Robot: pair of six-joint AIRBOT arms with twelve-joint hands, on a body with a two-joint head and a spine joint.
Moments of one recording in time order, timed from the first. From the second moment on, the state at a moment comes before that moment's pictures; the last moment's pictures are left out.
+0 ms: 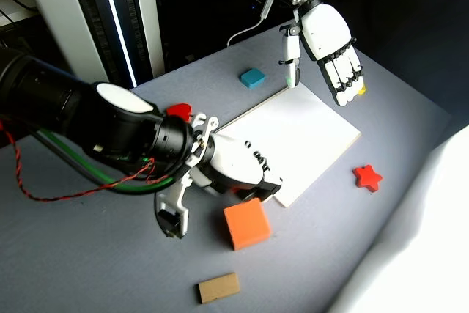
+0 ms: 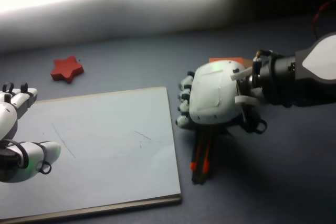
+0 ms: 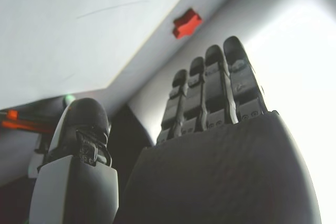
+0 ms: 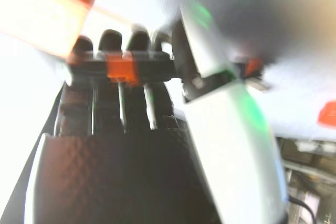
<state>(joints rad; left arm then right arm) 0.63 -0.65 0.52 -1.42 -0.91 2.10 -0.31 -1.38 1.34 -2.15 0.26 0.54</state>
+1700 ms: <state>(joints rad) 0.64 -0.66 0.52 -1.41 -0.93 2.09 -0.20 -1.28 1.12 -1.84 -0.01 0.31</state>
